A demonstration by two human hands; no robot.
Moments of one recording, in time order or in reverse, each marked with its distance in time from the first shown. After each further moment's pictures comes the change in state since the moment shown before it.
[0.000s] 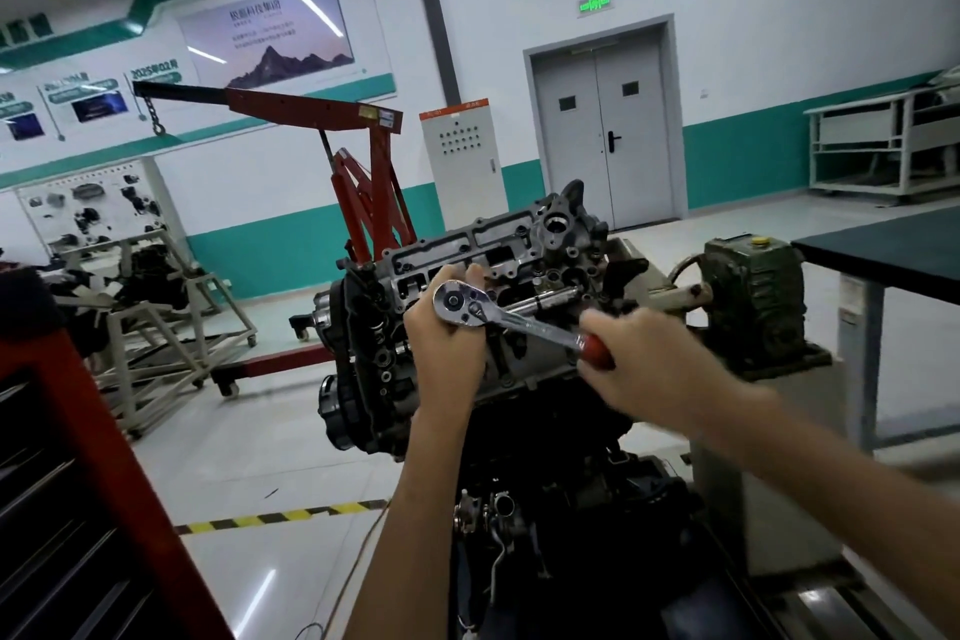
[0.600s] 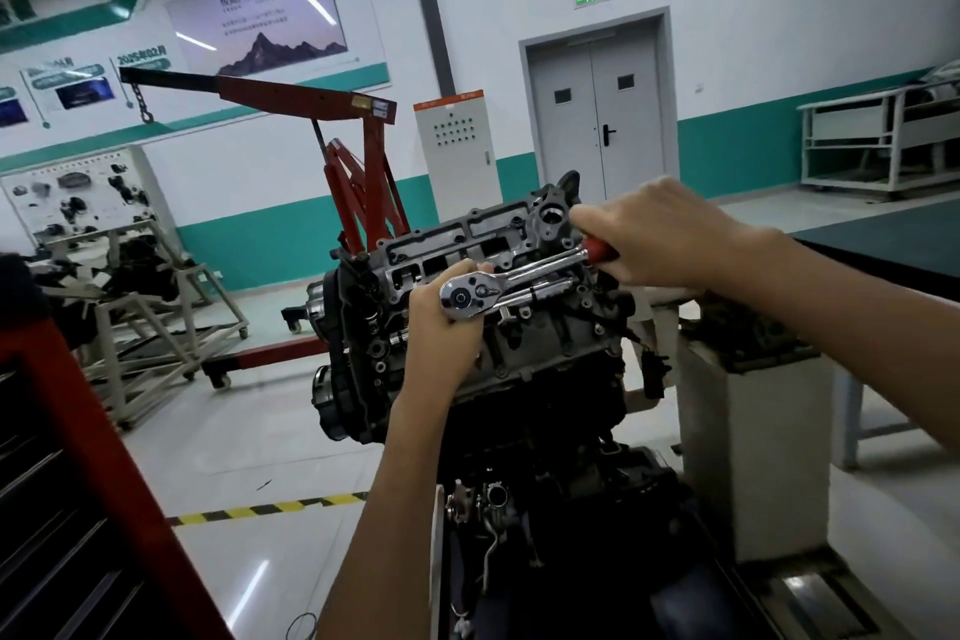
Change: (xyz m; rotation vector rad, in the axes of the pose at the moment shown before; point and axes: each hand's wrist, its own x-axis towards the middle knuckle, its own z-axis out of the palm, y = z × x) left_hand 0.006 -0.002 -0.012 0.024 -0.257 0.001; right_hand 0.066 0.029 -0.060 -0.422 -0.025 -0.329
